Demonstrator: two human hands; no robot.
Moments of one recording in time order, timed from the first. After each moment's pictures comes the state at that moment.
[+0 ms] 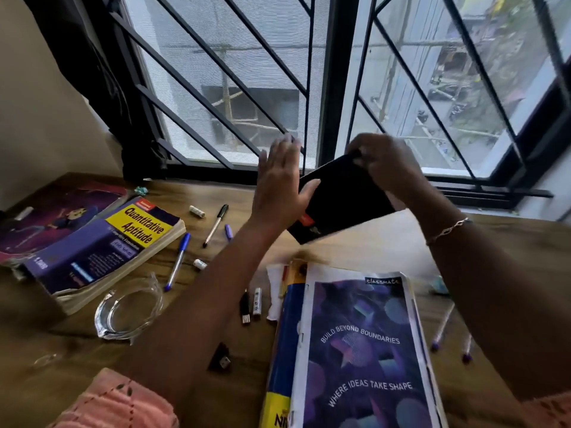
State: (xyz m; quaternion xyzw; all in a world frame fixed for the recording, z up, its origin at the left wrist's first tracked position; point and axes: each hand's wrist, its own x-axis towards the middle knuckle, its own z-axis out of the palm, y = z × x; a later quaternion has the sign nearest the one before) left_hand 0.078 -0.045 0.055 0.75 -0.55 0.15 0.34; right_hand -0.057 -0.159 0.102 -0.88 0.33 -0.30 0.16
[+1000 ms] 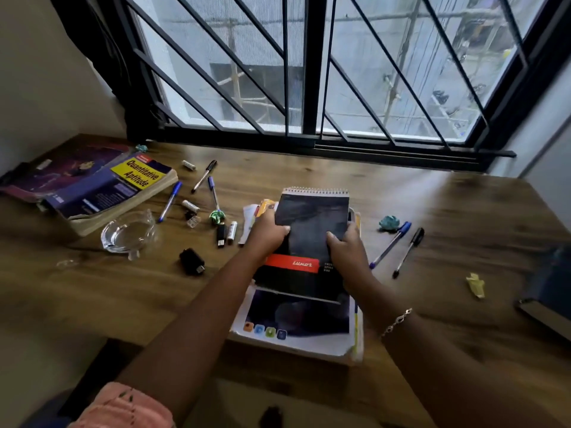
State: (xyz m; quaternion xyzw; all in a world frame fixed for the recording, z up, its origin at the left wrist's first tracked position) left_hand -0.042 0.027 -0.037 0.79 -0.30 -0.29 0.45; right_hand -0.179 -0.032 -0.044 -0.64 0.46 -0.28 0.55
